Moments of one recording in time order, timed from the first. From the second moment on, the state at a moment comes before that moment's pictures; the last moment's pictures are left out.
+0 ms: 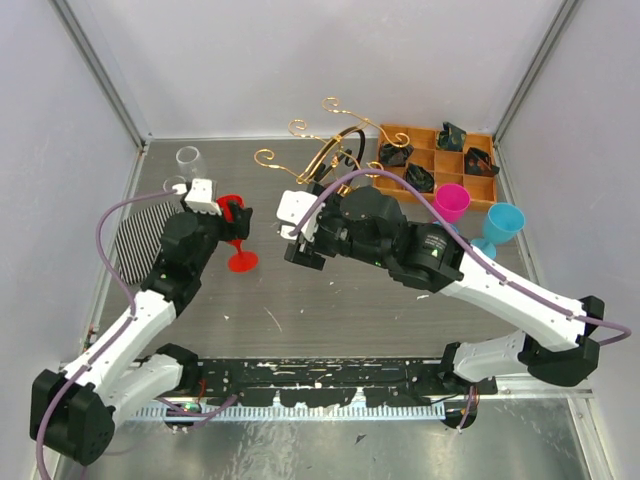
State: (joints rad) left arm -0.38 0.93 0.64 0.12 -0.10 -0.20; right arm 1.12 1.27 1.53 -0.57 0.11 -0.46
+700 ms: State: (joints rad) left arm -0.40 1.41 0.40 1.10 -0.36 0.07; right arm 1.02 1.28 1.51 -0.56 0.09 -0.36
